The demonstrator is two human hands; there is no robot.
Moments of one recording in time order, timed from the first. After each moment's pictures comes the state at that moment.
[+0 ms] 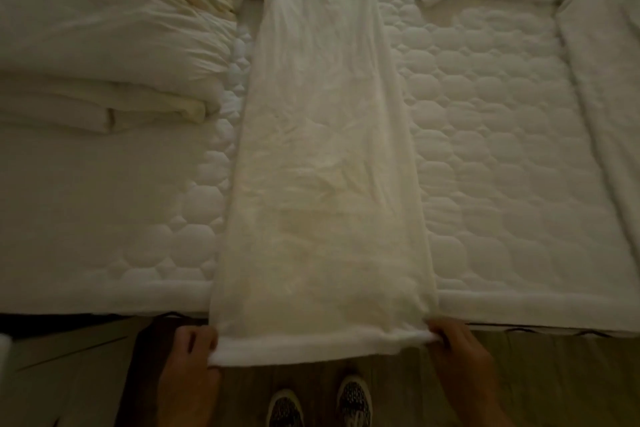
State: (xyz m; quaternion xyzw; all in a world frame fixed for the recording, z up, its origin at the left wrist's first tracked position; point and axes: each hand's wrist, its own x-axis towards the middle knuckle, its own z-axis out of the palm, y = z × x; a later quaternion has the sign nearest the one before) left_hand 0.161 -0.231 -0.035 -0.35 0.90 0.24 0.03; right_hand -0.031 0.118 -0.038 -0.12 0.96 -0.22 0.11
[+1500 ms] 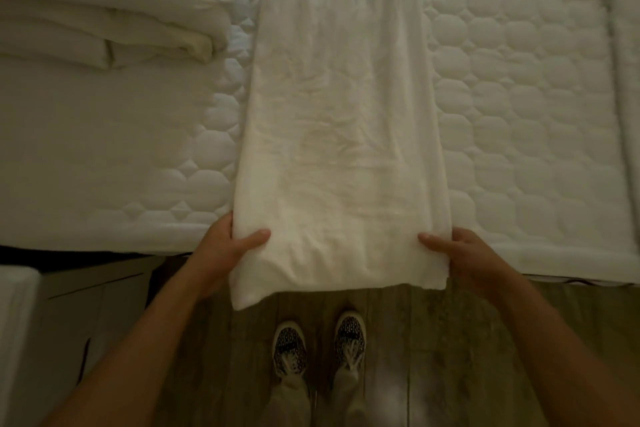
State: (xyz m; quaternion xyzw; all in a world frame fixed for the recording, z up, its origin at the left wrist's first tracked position) left_hand 0.073 -0.277 0.003 -0.43 0.60 0.66 0.15; right_hand -0.115 0.073 0.020 0.15 0.72 -0.46 0.49
